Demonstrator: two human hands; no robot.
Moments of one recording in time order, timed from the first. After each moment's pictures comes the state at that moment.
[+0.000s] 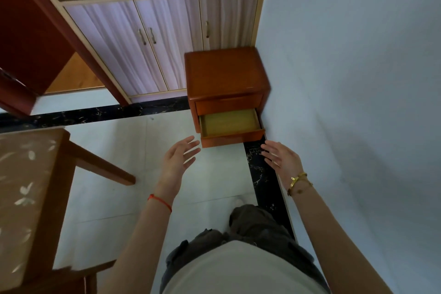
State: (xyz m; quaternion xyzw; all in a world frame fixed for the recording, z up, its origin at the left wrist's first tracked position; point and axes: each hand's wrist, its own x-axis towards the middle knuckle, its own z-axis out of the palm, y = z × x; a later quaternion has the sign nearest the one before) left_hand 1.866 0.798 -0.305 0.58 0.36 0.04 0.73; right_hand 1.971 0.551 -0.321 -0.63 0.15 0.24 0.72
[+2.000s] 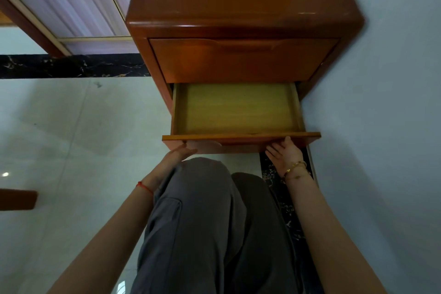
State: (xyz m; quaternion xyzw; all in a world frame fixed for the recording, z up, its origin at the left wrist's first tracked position) left_hand 2.181 0.903 -0.969 0.54 0.42 -0.14 0.72; right_hand 2.331 0.656 -0.962 -0.54 0.33 0.26 0.73
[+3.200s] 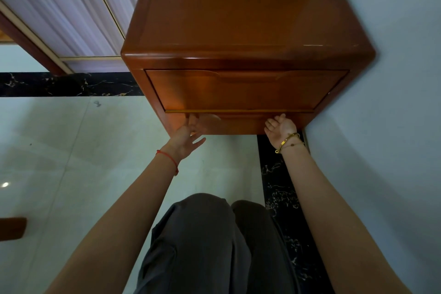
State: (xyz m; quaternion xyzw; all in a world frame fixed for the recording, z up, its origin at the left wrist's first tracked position) left_hand 2.323 0.939 -0.961 0.45 0.40 -0.01 0.79; right_hand 2.470 0.731 -0.965 -0.50 0.27 0.28 0.78
